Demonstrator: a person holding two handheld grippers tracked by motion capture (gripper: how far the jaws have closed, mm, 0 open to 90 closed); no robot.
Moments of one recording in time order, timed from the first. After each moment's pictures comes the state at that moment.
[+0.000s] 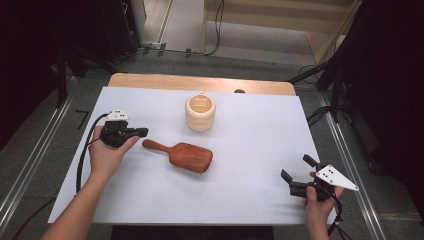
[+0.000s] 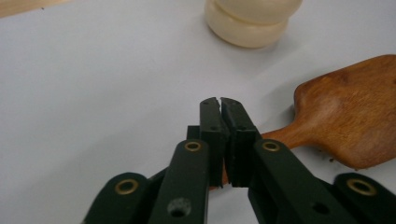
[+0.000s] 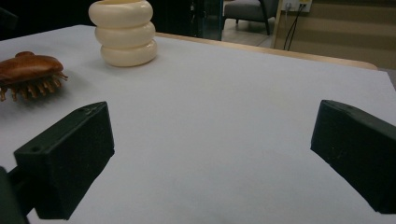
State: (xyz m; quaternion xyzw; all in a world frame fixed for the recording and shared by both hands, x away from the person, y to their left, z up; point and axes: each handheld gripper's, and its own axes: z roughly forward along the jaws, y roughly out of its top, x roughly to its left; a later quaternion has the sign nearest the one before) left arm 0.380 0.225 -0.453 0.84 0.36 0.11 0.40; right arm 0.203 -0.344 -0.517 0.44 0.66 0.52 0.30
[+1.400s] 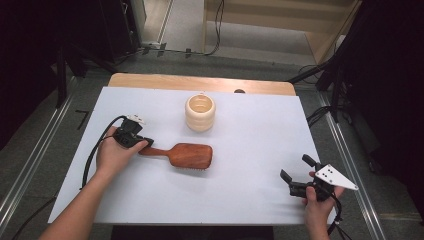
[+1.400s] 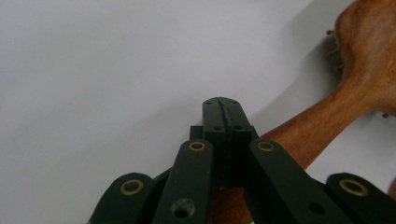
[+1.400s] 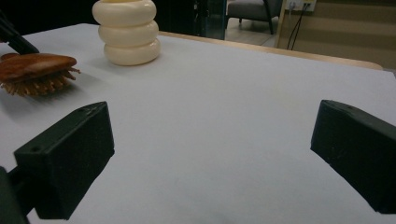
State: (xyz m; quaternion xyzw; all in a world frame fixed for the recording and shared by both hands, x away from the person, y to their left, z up) left arm 0.395 0.209 -0.481 0.89 0.35 0.04 0.28; right arm 0.204 -0.344 -0.517 0.44 0.67 0.52 0.30
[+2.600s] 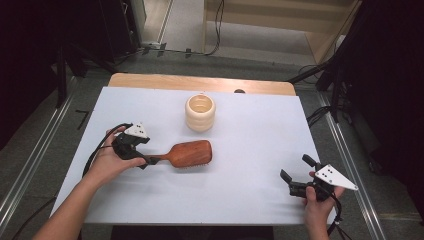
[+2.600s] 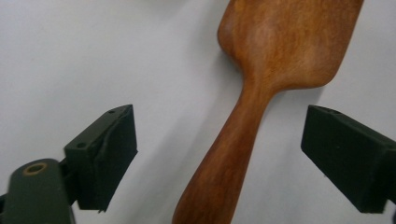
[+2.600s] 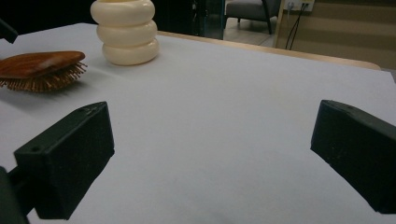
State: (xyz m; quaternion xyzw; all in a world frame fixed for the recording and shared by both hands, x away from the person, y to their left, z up) left arm 0.357 0.197 -0.462 0.92 0.22 0.06 0.31; right arm 0.204 -0.344 -0.517 0.44 0.67 0.52 0.30
